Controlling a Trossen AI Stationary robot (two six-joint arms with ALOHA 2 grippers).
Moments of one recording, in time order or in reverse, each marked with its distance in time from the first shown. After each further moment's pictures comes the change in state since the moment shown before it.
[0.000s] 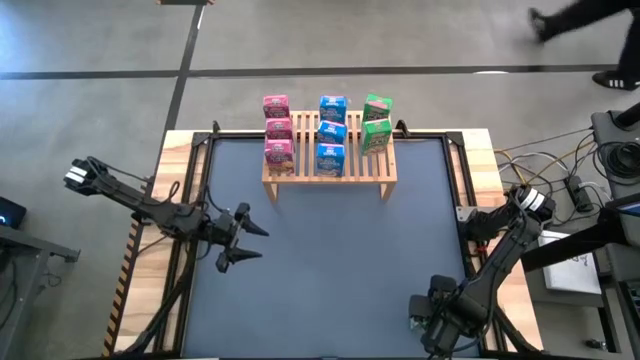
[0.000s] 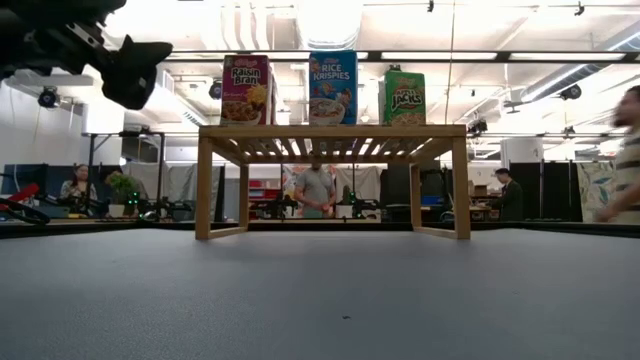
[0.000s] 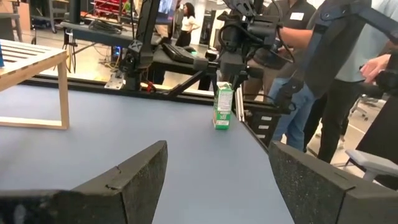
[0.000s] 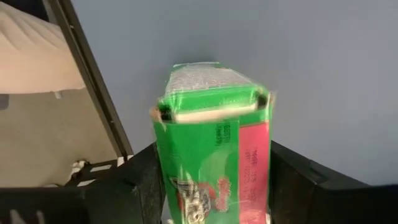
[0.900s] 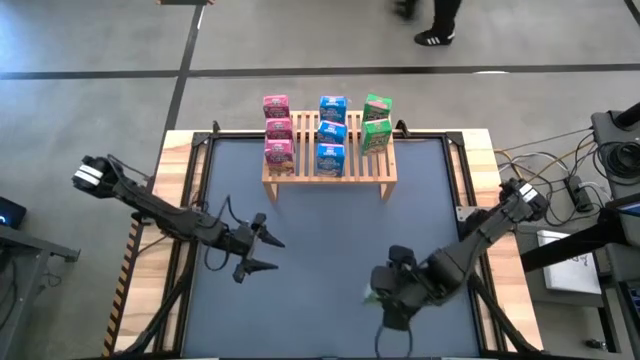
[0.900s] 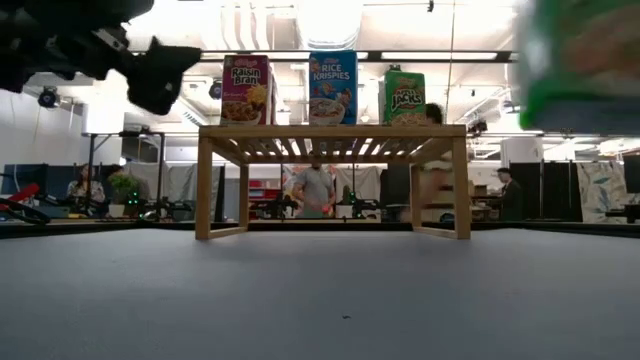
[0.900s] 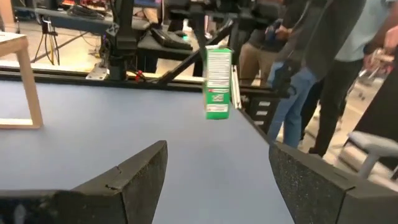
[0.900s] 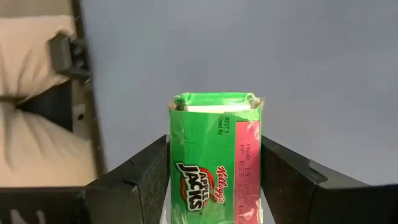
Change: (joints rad) left arm -0.015 0.406 0.075 0.285 0.029 0.029; right arm -0.265 0.000 0.270 -0.019 0.290 -0.370
